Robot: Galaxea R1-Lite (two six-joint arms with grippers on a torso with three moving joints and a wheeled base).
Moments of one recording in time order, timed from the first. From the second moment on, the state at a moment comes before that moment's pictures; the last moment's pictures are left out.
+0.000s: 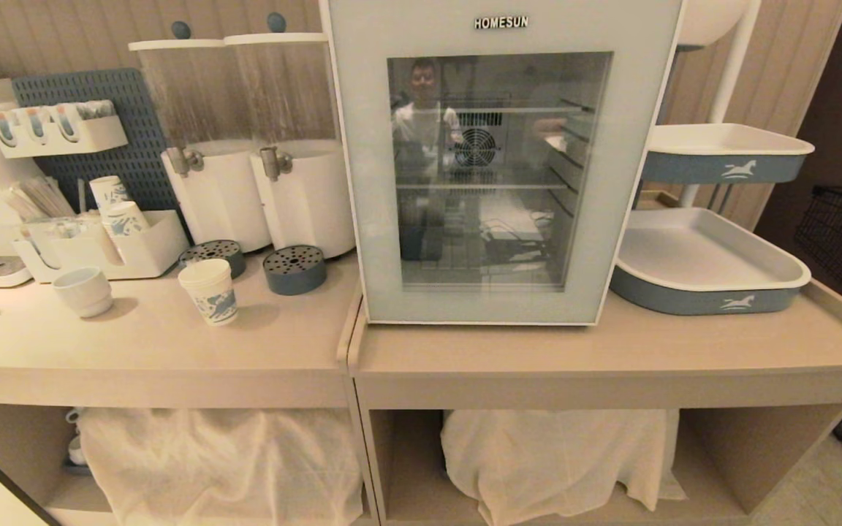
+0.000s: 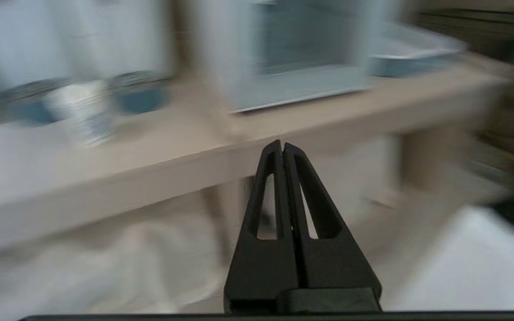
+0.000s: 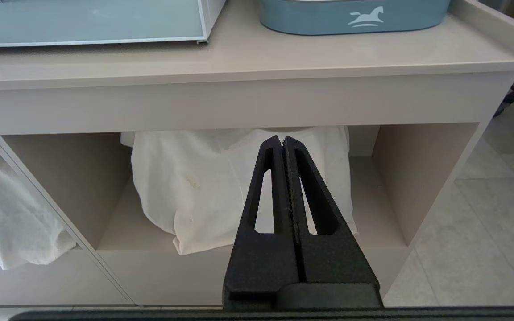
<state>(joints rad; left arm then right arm) -0.28 0.30 -0.73 0.40 -0.18 -0.04 0.00 0.00 -0.03 0.07 0.00 -0.01</state>
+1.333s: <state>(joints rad) 0.13 1.61 -1.32 0.08 -1.13 0.32 0.00 0.00 -0.03 0.07 0.00 -0.01</state>
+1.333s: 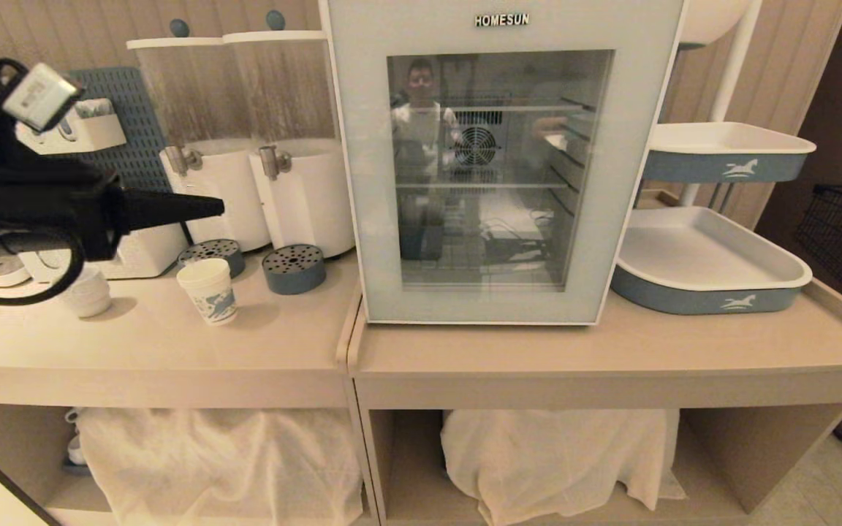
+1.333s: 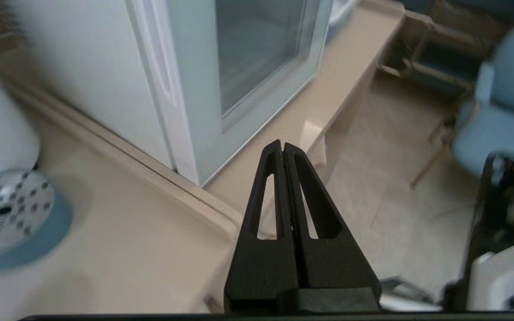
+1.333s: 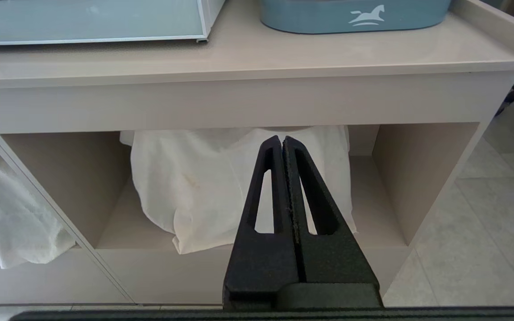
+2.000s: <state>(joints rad) 0.05 1.95 -1.53 -0.04 -1.37 0.51 0.00 0.00 -0.03 0.07 0.00 -0.01</state>
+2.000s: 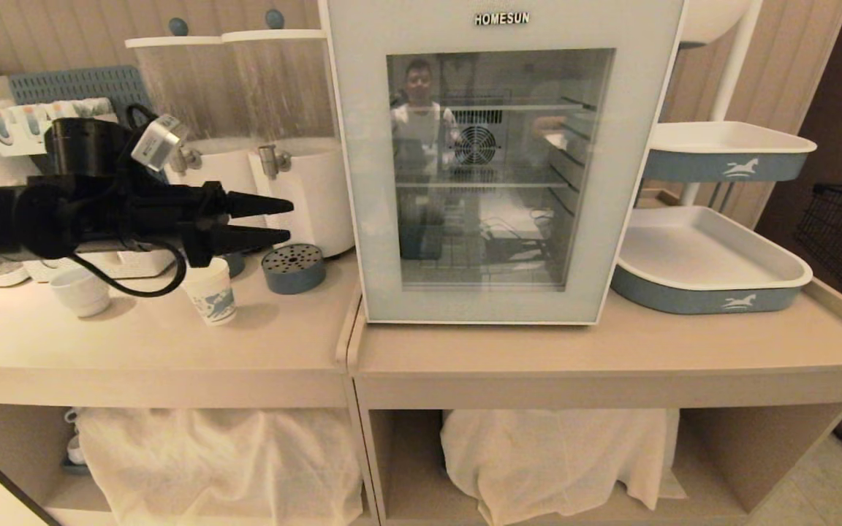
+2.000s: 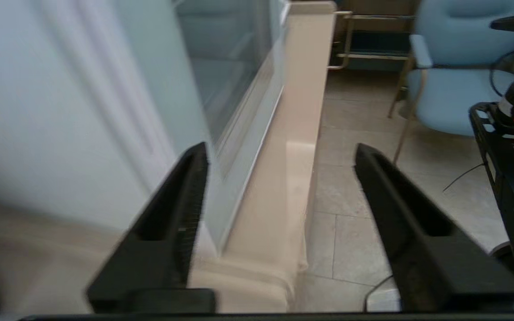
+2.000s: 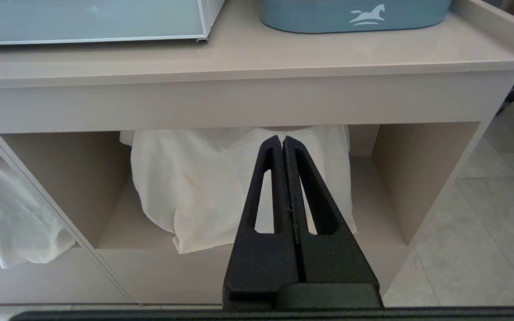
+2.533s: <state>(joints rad) -0.07 2.06 -1.68 -0.04 -1.38 0.51 0.00 0.00 -0.03 0.07 0.00 -0.01</state>
